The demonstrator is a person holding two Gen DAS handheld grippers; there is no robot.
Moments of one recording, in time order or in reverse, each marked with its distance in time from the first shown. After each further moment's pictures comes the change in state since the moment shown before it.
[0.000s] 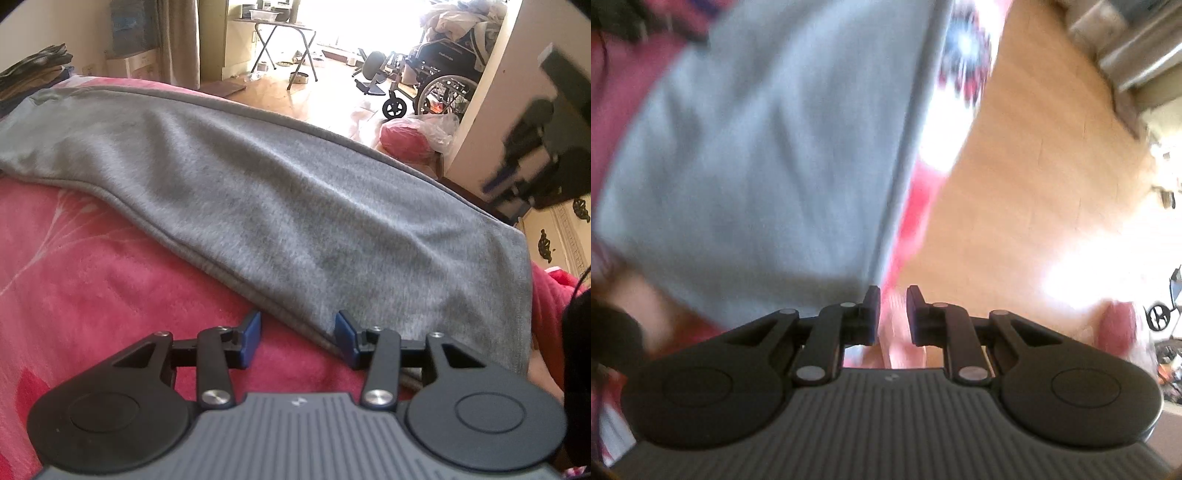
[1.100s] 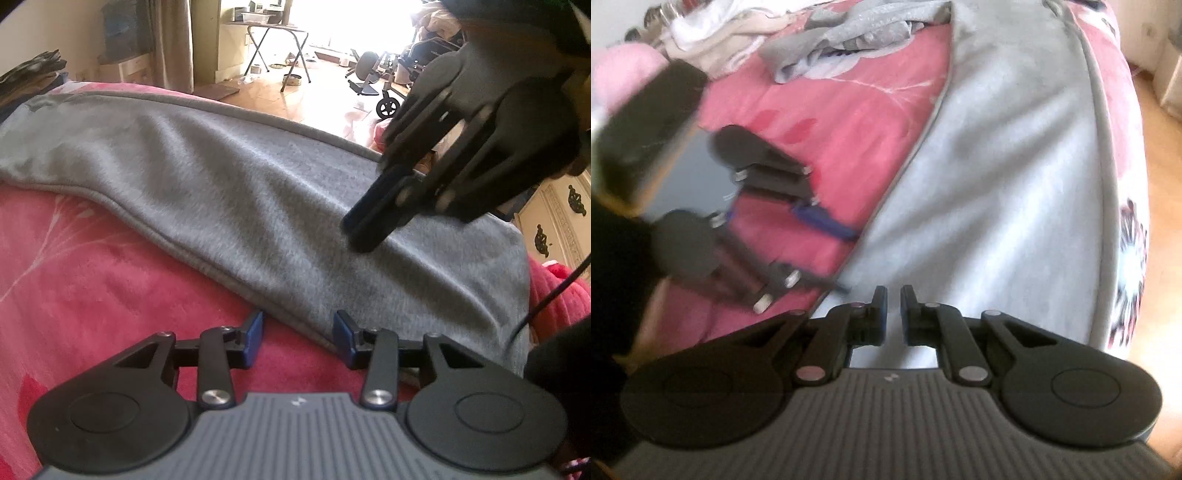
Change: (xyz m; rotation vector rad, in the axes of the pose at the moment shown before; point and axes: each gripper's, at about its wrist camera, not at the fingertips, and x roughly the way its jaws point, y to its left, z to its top) left arm -0.003 0.005 0.001 0.015 -0.009 -0.016; right arm 0.003 0.042 0.114 -0.020 -0.238 0.404
